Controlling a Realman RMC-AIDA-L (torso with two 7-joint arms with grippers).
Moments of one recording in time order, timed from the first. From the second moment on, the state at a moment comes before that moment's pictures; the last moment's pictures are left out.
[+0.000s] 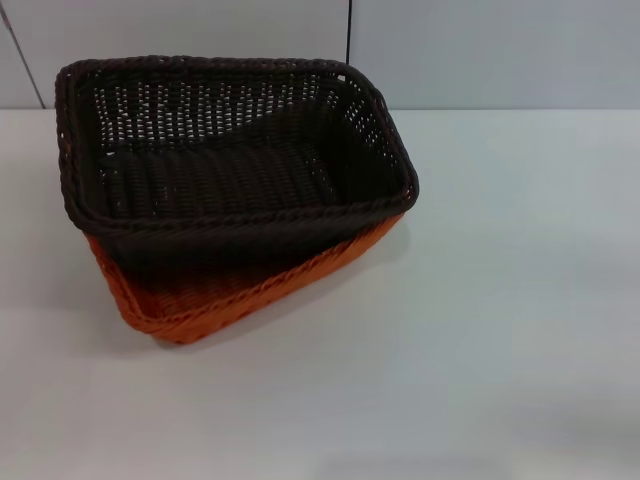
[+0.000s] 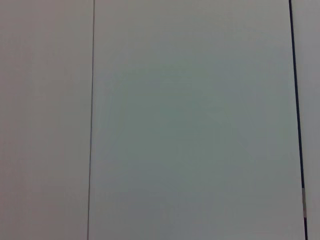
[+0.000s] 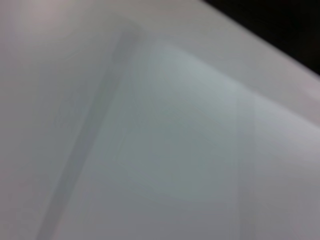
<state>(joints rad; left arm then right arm) -0.14 -2.06 -1.15 -0.24 2.23 1.35 -0.01 0.41 2.08 -0.71 -0.15 -0.10 -1.68 -0.07</state>
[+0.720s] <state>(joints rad) -0.15 -2.06 -1.14 -0.21 2.23 1.33 0.03 0.27 2.08 -0.72 0.14 -0.10 -1.91 0.27</state>
